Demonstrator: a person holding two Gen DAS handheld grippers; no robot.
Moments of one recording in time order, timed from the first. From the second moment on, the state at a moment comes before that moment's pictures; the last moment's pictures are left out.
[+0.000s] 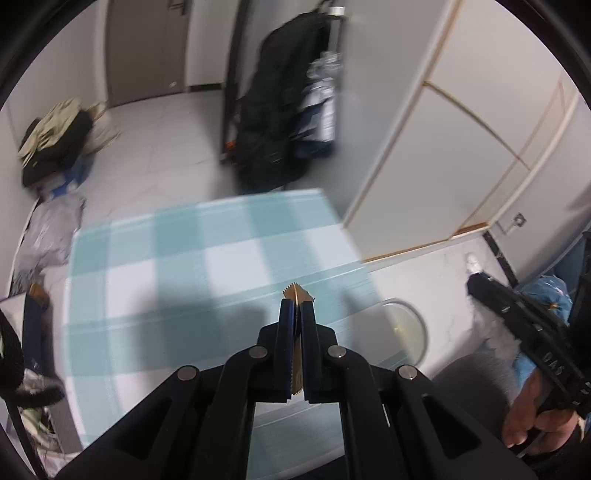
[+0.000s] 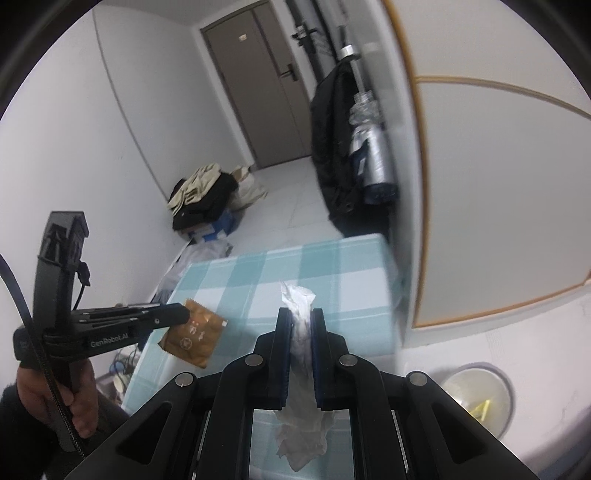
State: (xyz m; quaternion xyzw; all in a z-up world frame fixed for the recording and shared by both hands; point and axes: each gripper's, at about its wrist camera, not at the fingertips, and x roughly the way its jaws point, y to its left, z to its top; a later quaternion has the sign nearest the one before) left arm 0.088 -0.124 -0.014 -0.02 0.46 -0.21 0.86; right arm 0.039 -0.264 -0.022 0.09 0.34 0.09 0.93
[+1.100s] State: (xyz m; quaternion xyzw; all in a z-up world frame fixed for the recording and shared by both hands) left arm 0.110 -0.367 -0.062 0.06 0.51 -0.38 0.77; right arm -0.003 -0.494 -0.071 0.22 0.36 -0.09 0.90
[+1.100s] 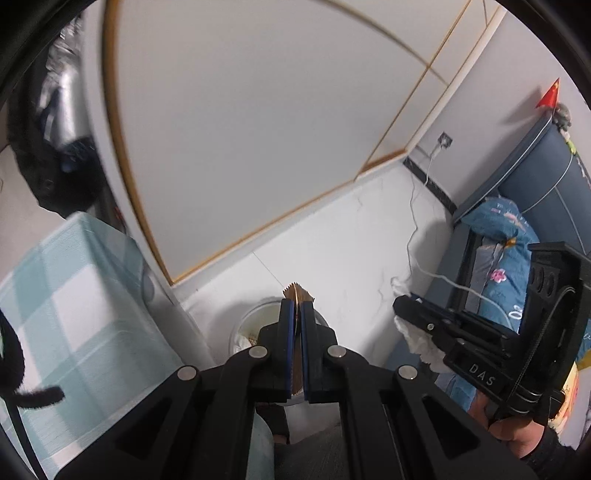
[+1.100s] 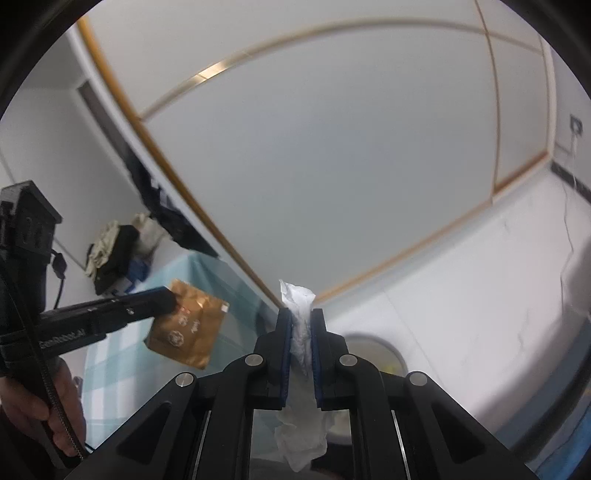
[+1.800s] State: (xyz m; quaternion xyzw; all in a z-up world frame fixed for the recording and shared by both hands) left arm 0.124 -0.413 -0.148 0.08 0.61 -0.36 0.70; right arm 0.025 -0.533 -0.188 0.30 0.47 -0.09 0.82
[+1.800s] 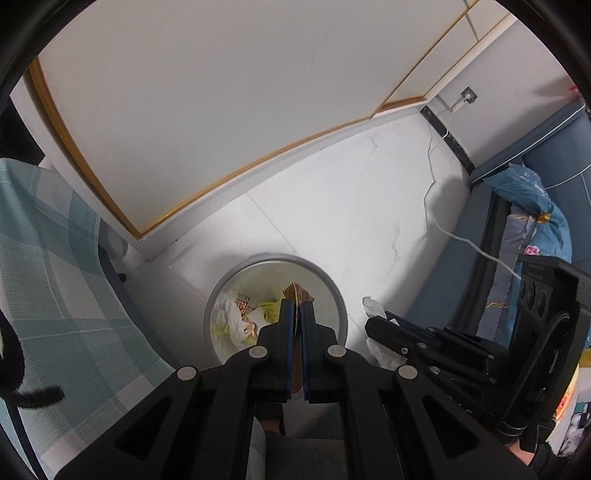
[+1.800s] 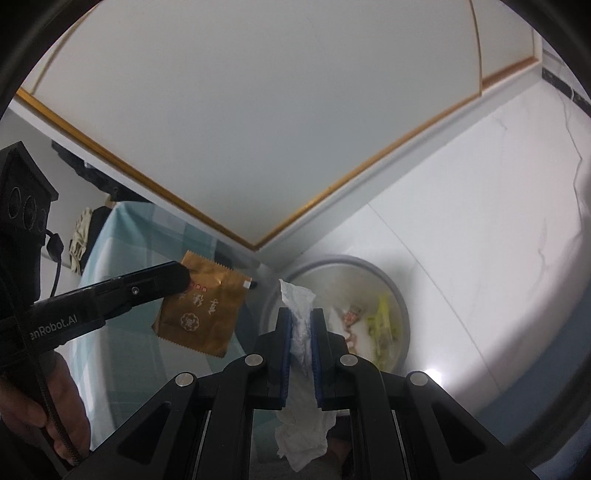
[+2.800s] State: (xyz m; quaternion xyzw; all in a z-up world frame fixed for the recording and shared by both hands) left arm 0.126 -0.416 -0.177 0.09 0.64 -0.34 0.68; right arm 0.023 -0.542 -0.216 0.33 0.49 -0.09 0.80
